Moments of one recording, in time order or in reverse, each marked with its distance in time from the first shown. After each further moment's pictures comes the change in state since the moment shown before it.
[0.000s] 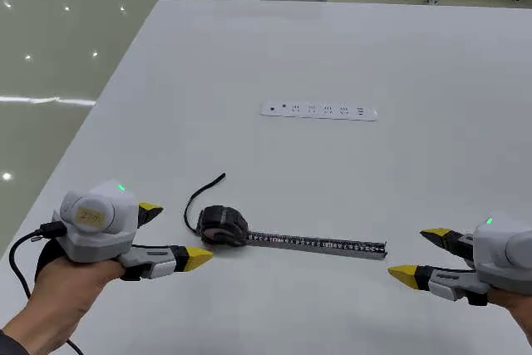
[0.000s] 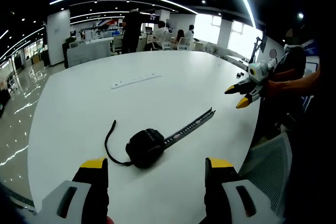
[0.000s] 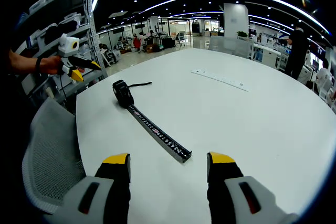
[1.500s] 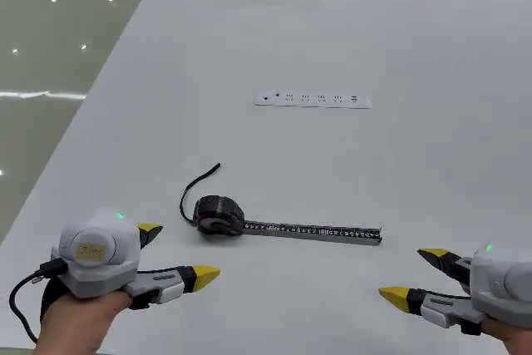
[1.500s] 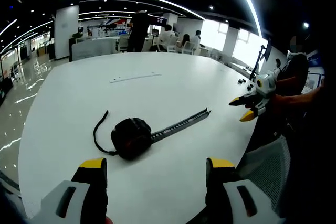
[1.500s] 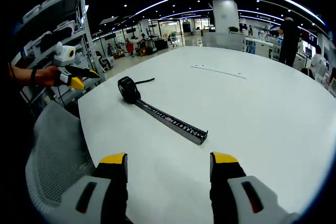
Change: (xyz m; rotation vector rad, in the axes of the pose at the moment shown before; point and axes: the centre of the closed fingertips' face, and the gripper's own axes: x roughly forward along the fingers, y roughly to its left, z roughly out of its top) left arm 0.009 -0.024 -0.024 -0.079 -0.026 0.011; right arm -0.006 0.034 -0.032 0.090 -0.014 -0.027
